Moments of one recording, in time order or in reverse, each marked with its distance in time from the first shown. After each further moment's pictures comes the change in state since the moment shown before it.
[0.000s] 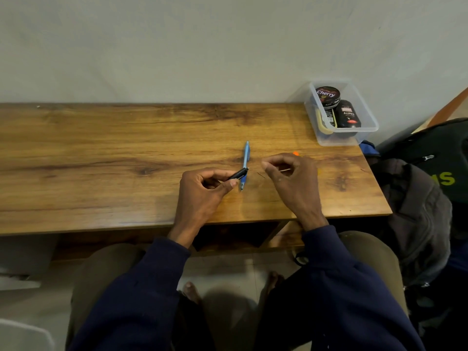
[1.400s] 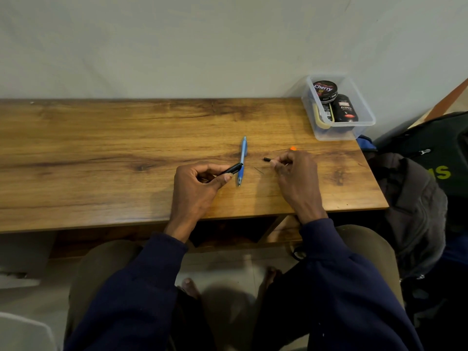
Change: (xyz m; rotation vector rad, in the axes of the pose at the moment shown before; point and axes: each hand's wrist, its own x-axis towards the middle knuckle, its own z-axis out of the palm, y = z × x) left_hand 0.002 -0.001 -0.001 0.041 0.040 -0.005; right_hand 0.003 0.010 -0.005 -0.207 0.013 0.100
